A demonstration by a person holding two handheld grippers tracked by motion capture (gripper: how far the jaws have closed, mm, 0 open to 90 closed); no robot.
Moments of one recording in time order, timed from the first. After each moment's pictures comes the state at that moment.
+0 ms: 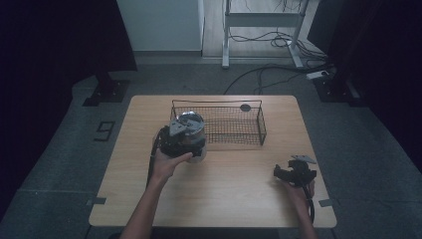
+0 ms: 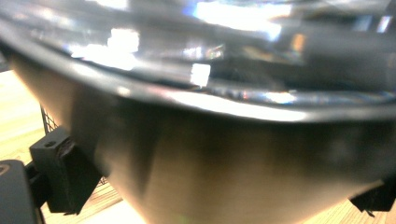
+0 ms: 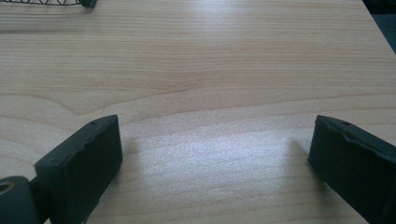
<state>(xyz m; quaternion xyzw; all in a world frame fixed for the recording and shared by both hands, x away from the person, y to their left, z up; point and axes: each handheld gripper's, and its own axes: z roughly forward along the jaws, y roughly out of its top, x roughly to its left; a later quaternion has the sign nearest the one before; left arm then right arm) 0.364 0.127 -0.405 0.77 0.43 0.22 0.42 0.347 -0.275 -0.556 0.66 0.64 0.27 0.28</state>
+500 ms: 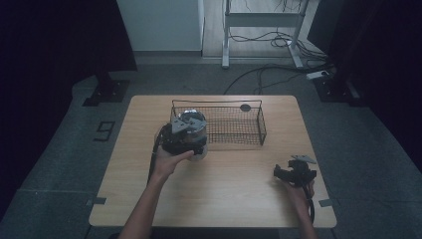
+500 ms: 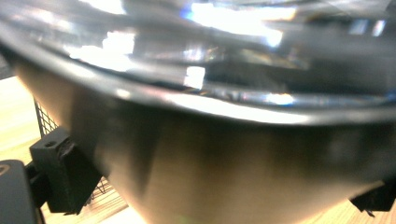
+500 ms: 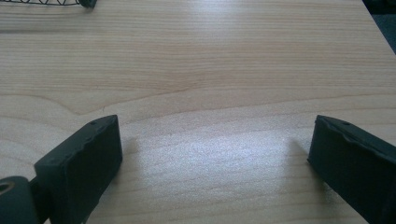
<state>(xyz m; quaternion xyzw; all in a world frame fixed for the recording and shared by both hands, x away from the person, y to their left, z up) 0.374 0.123 -0.401 0.77 0.43 0.22 0.42 0.347 -0.275 -0.556 0.66 0.64 0.27 0.28</state>
